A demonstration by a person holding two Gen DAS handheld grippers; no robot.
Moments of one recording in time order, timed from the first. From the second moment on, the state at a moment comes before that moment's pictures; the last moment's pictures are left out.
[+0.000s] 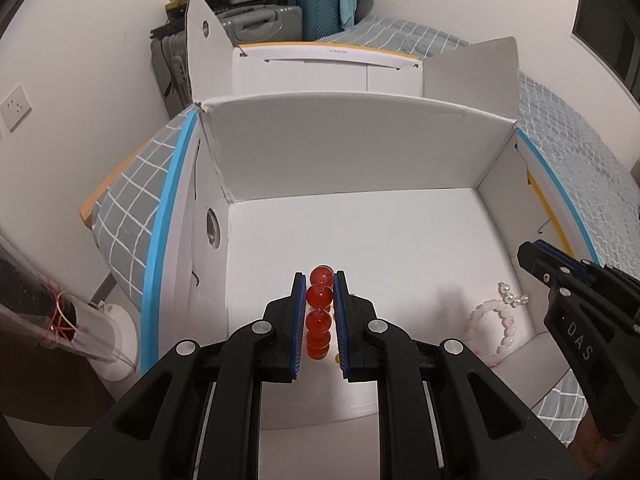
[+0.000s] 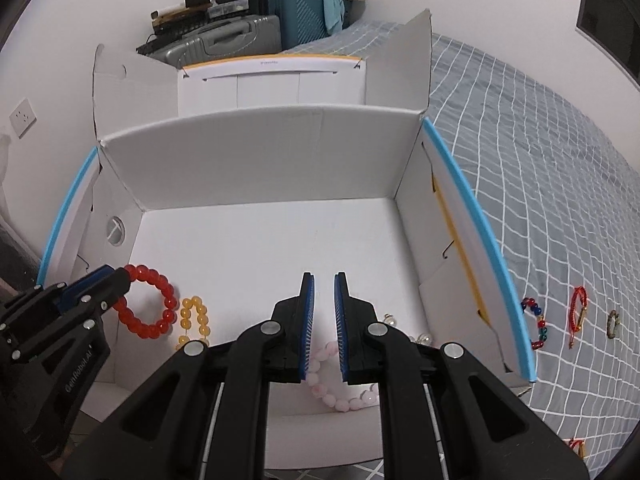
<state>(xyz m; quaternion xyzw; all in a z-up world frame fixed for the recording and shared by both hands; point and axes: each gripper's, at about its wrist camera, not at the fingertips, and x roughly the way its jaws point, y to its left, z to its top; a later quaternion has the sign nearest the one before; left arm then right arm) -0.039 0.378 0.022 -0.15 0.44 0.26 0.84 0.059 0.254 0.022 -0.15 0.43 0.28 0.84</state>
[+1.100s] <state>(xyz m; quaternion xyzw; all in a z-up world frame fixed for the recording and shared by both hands) -0.064 0.322 0.105 -0.10 0.33 0.30 0.89 0.043 0.160 0.081 -0.11 0.37 0.25 0.89</state>
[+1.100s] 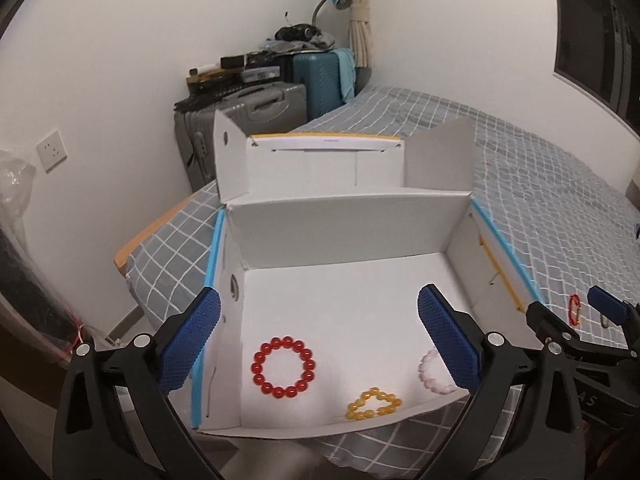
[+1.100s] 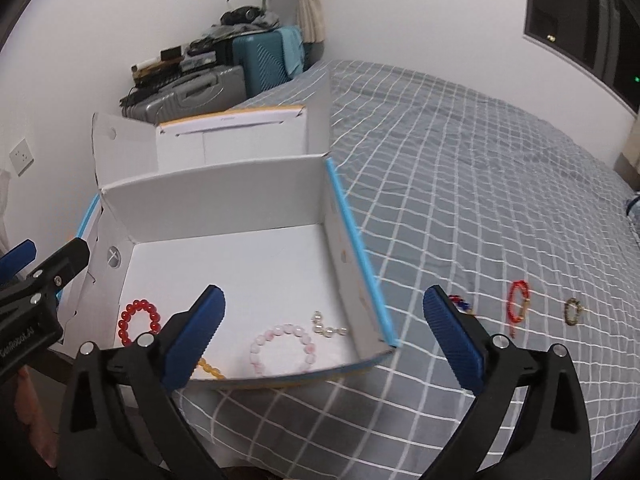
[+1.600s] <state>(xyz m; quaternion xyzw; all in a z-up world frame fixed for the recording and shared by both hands) -0.028 0.224 0.111 -0.08 0.33 0.21 0.92 0.029 0.033 0.104 -0.09 0.34 0.17 0.92</state>
